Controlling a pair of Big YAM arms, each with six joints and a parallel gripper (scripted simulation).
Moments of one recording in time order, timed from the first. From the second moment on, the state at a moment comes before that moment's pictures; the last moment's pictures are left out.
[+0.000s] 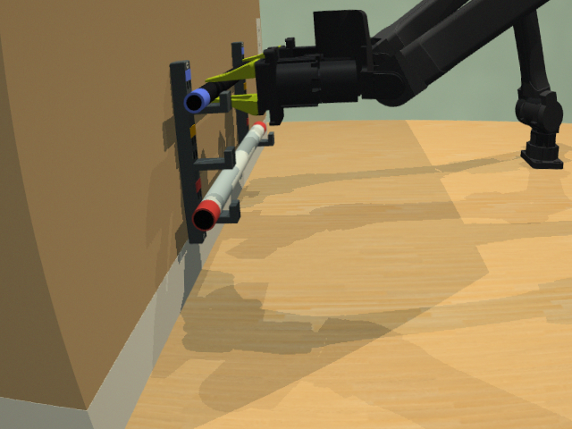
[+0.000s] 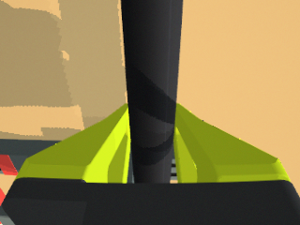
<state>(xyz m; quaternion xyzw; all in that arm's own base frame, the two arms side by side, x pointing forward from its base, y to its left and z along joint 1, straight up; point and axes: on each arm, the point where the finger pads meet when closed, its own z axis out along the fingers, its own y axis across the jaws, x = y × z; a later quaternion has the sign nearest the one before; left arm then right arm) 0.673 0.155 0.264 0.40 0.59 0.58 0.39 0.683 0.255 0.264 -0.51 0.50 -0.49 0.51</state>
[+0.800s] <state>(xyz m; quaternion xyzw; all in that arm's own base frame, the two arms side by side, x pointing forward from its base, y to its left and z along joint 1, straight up) 0.673 0.156 0.264 0.40 0.59 0.58 0.39 0.683 0.253 0.266 -0.51 0.50 -0.49 0.51</state>
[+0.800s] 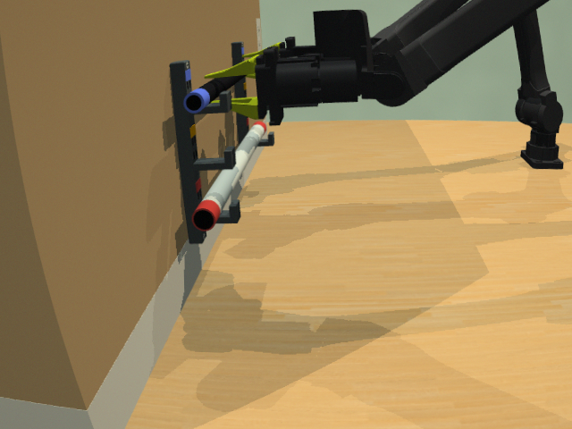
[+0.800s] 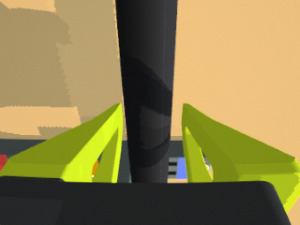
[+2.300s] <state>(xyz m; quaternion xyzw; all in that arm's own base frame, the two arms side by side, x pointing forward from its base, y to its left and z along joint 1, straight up) 0.671 0.155 0.263 0.39 0.59 0.59 0.39 0.682 0.253 0.267 -0.50 0.49 -0.49 0.51</state>
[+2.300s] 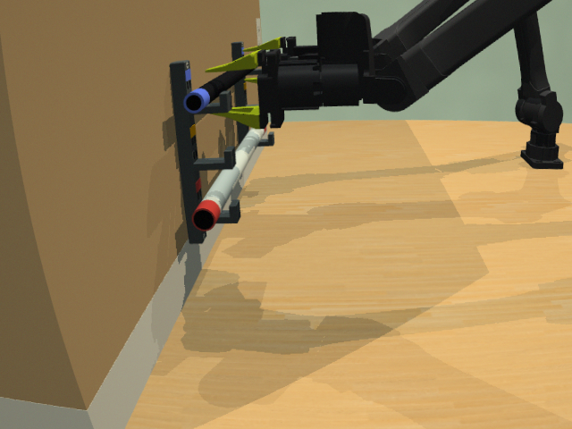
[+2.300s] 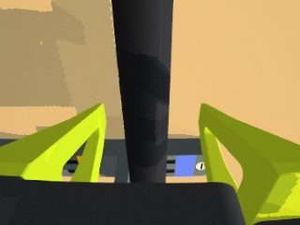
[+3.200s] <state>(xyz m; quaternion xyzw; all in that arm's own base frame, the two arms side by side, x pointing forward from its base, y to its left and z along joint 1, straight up) 0.649 0.152 0.247 0.40 0.59 0.58 0.39 0.657 0.252 0.246 -0.52 0.50 -0.49 0.50</state>
